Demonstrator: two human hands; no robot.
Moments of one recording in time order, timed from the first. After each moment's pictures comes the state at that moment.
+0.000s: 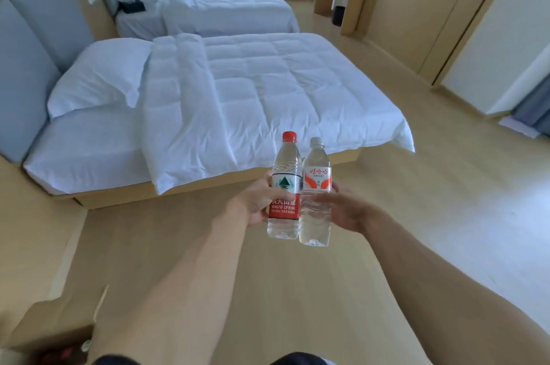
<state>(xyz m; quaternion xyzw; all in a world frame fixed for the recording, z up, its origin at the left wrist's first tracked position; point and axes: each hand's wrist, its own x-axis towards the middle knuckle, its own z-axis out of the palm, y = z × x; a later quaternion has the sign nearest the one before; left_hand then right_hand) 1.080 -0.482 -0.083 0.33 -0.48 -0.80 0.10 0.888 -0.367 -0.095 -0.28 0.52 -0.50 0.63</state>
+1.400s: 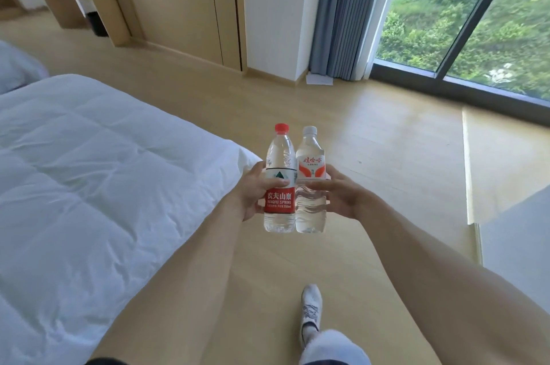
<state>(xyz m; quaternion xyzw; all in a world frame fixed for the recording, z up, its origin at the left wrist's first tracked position) 0.386 -0.607 -0.093 0.15 -0.64 -0.73 -0.15 0.329 -0.389 -0.087 -0.02 0.64 -0.68 0.37</state>
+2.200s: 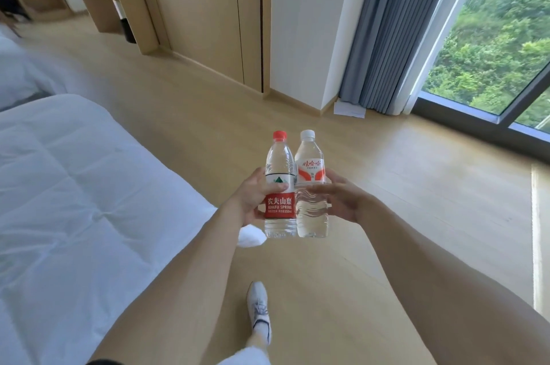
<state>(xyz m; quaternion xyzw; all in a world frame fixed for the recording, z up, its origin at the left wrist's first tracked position) -0.021 -0.649 -0.098 0.21 -0.62 -0.75 -0.09 -0.114 -0.443 -0.085 -0.06 0.65 -0.64 0.41</state>
